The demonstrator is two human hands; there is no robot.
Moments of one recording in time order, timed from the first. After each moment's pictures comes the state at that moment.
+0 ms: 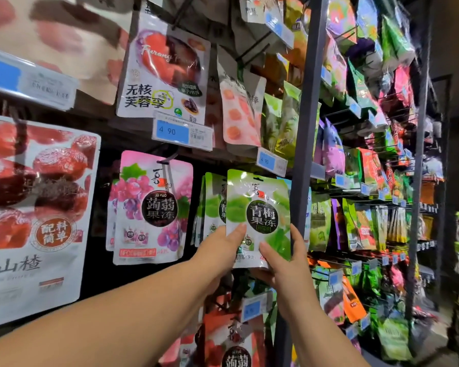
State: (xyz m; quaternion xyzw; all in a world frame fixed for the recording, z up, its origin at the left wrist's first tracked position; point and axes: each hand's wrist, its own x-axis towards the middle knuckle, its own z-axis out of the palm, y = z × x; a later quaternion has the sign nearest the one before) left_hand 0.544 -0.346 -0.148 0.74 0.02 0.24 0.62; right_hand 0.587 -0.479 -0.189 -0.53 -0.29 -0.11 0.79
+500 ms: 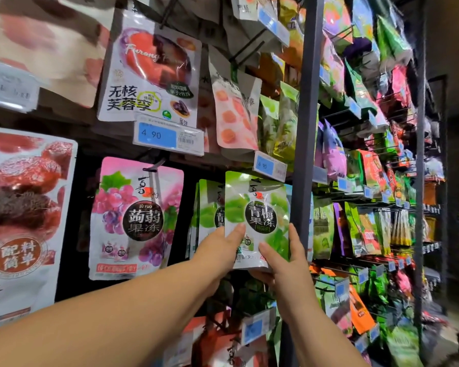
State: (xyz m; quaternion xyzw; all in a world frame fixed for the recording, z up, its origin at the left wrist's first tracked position) left_hand 0.580 -0.336 -0.135 0.74 0.00 0.25 0.62; right_hand 0.627 -0.467 -0.178 -0.54 -0.31 -0.14 0.77
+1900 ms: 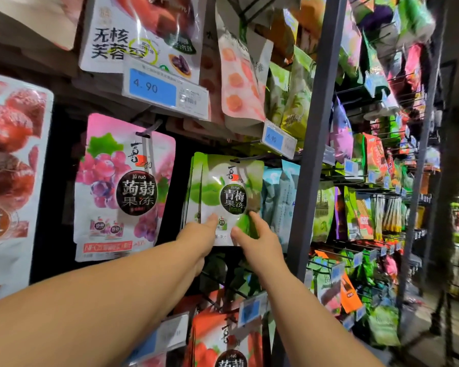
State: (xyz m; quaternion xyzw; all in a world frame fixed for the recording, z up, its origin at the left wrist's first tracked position) left_hand 0.630 -0.294 -0.160 0.69 0.16 0.24 0.66; right_hand 0.655 -0.427 -0.171 -0.77 -0.22 -0.14 0.58
